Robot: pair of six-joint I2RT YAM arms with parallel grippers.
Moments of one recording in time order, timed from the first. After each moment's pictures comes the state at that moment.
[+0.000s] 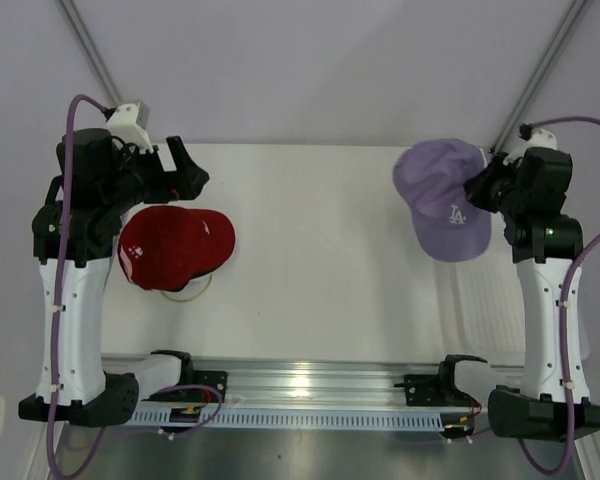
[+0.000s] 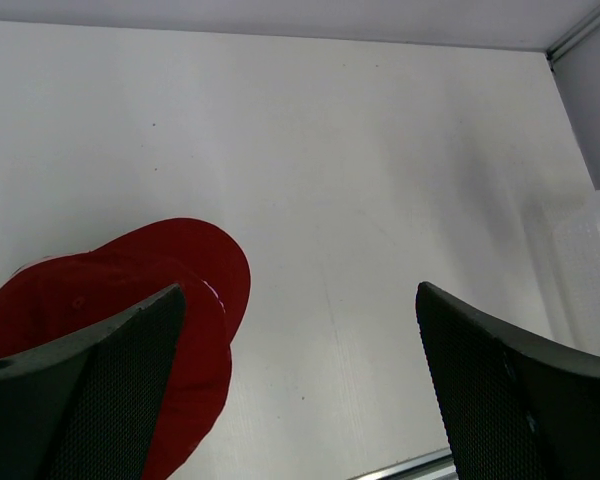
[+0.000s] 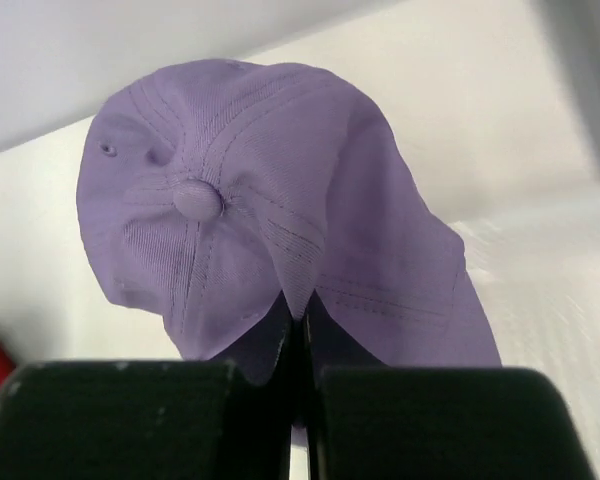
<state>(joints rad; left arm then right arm) -0.09 1.16 1.78 -1.03 0.21 -0.20 -0.10 1.09 1.41 -0.76 -0.03 0.34</state>
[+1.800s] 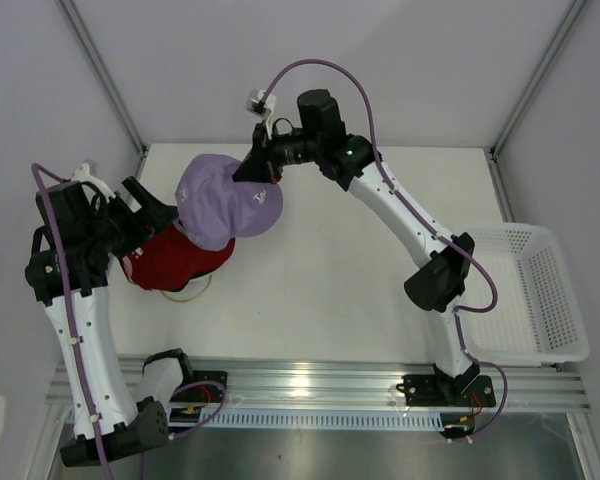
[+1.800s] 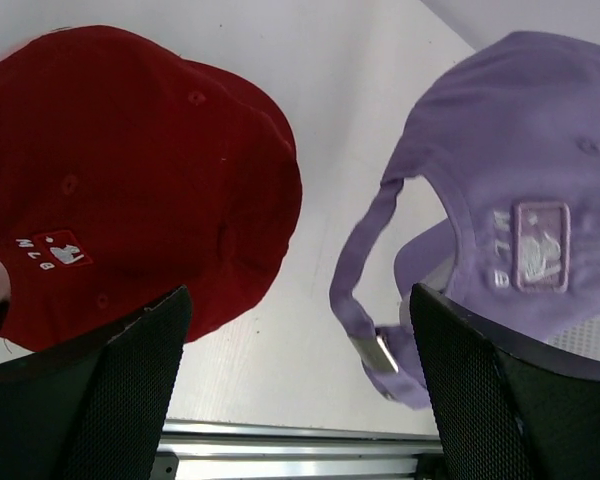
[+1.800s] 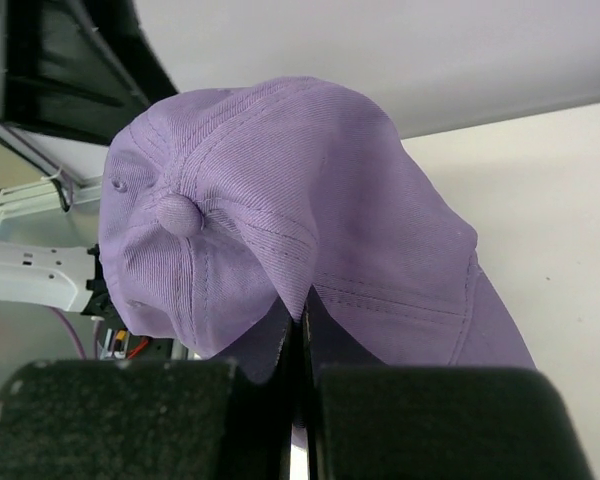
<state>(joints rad) 0.30 0.95 1.46 -1.13 0.36 -0.42 0.72 2.11 2.35 -0.48 -0.85 0.05</state>
